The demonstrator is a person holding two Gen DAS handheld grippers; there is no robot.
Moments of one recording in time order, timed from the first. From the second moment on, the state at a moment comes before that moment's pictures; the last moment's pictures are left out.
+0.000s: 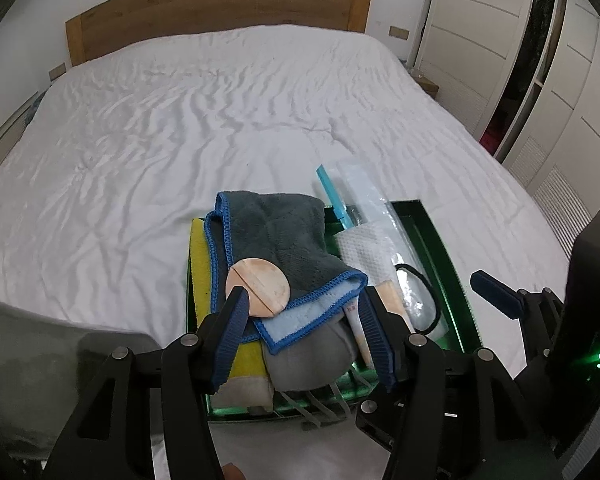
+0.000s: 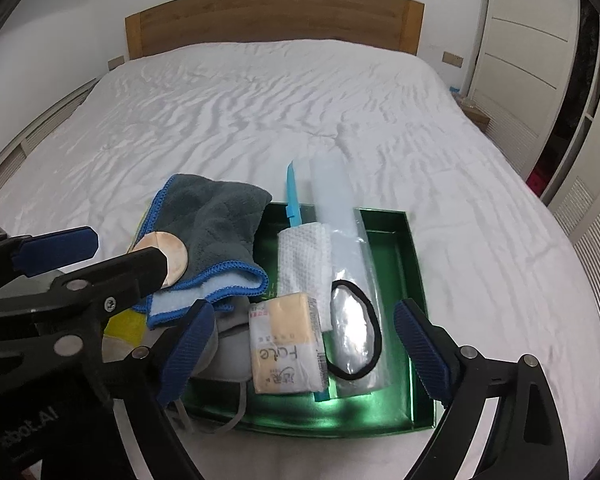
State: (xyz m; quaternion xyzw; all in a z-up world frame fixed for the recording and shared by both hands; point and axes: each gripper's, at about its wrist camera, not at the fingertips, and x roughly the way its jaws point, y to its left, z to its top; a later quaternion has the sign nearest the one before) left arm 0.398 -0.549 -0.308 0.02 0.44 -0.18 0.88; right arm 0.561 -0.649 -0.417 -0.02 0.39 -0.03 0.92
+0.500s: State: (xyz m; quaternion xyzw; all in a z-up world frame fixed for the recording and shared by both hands) left arm 0.354 -0.520 -0.292 0.02 0.40 -0.21 0.89; right arm 0.508 -0.626 -0.409 -0.02 0.37 -0.04 0.93
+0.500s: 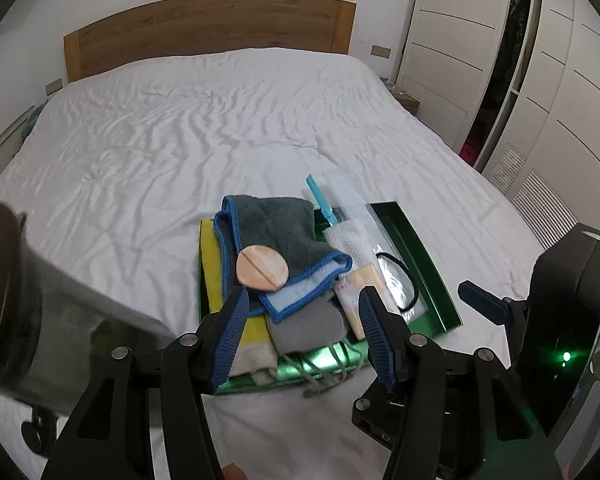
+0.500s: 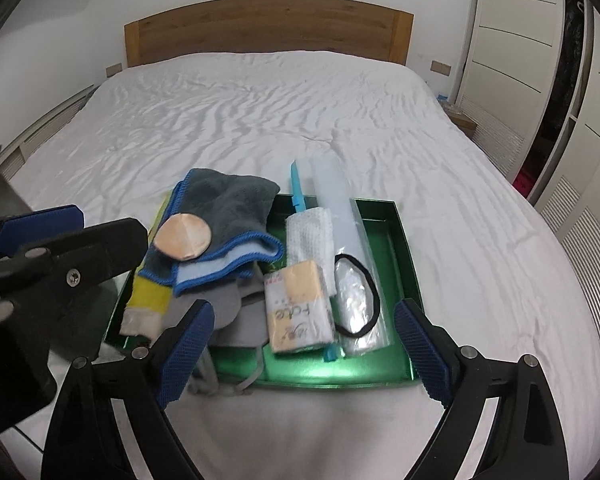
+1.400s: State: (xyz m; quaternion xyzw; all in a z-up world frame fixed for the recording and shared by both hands) left arm 0.219 -0.417 -0.285 -0.04 0.32 -0.32 0.89; right arm 0.392 -0.622 -0.415 -0.01 0.33 -0.08 0.94
